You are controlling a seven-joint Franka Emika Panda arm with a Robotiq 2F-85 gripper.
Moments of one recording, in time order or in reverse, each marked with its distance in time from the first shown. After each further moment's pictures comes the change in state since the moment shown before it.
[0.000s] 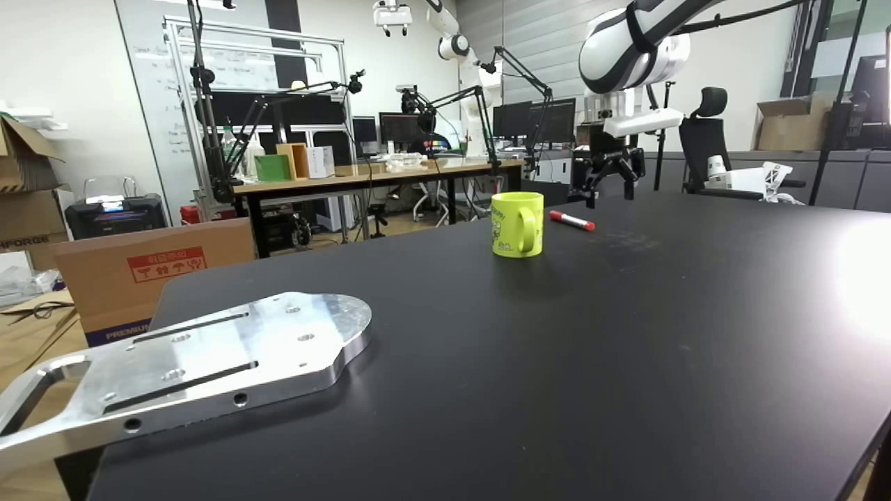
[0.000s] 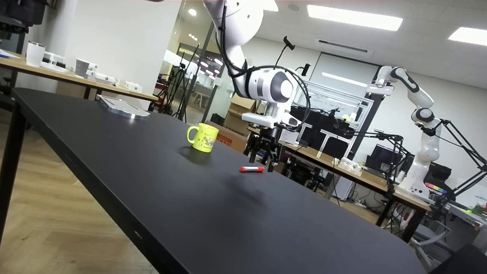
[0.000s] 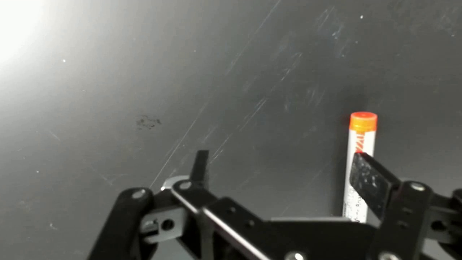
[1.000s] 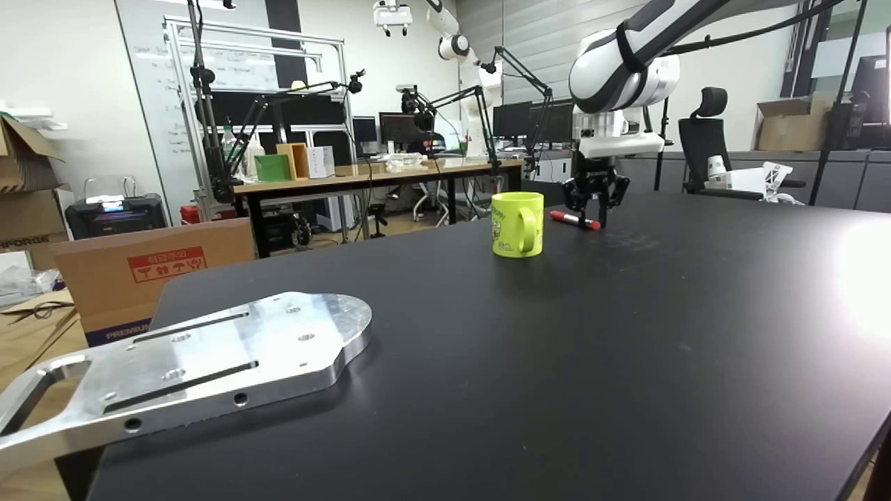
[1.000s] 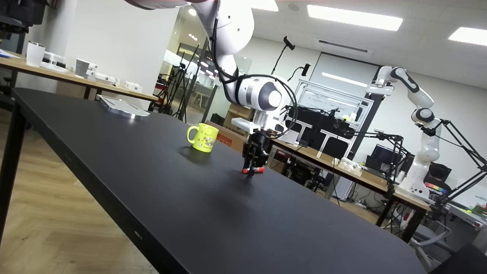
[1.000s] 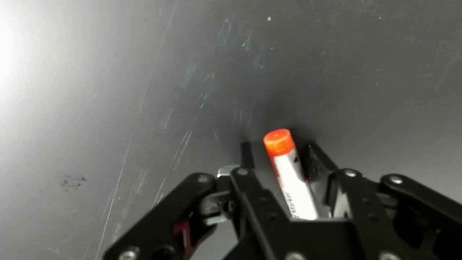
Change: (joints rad) arm 0.022 0.051 0.029 0.008 0.038 0.074 0.226
